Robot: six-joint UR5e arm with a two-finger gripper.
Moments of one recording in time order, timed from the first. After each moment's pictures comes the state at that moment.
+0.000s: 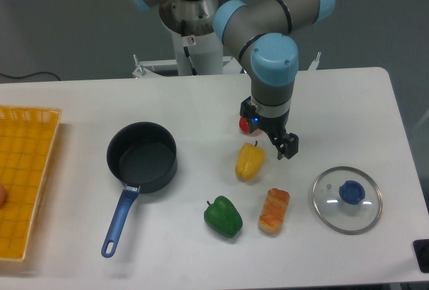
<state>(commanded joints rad) 2.58 -1.85 -1.68 -1.11 1.59 1.39</state>
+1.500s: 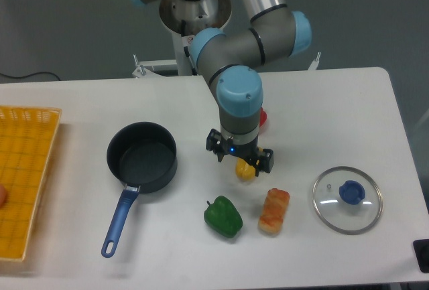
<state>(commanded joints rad) 2.43 -1.98 -1.63 -0.98 1.57 0.77</state>
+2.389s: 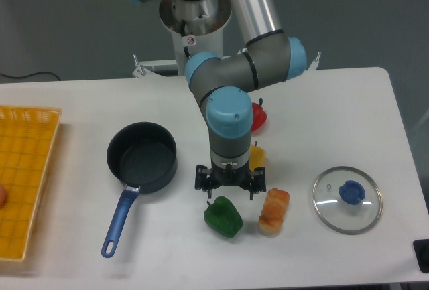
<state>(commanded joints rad) 2.40 -2.05 -1.59 -0.91 1.53 0.30</state>
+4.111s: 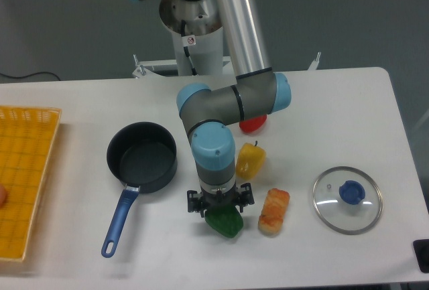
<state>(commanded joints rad) 2.35 -2.17 -1.58 -0.83 1.60 0.19</state>
